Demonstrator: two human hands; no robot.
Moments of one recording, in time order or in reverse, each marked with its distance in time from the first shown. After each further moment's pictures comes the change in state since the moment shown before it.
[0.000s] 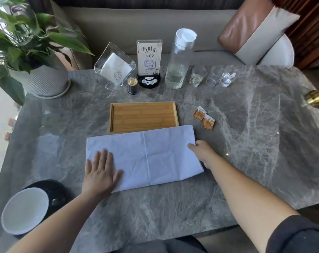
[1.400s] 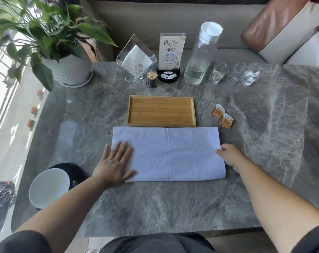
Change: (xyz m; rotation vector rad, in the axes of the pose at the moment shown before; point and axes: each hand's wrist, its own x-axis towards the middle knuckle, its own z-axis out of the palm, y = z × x) left_hand -0.007 -0.021 -0.013 0.130 -0.020 0.276; right_hand 0.008 0.033 -0.036 -0.246 -0.002 -0.052
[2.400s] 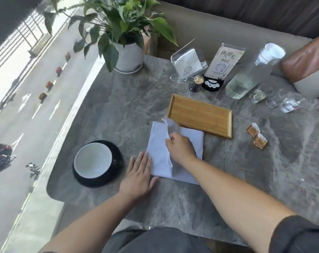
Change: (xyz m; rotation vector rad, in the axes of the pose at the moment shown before) left_hand -0.075 0.032 0.022 -0.297 0.154 -0.201; right_hand -0.105 -0.194 0.204 -0.354 -0.047 -0.571
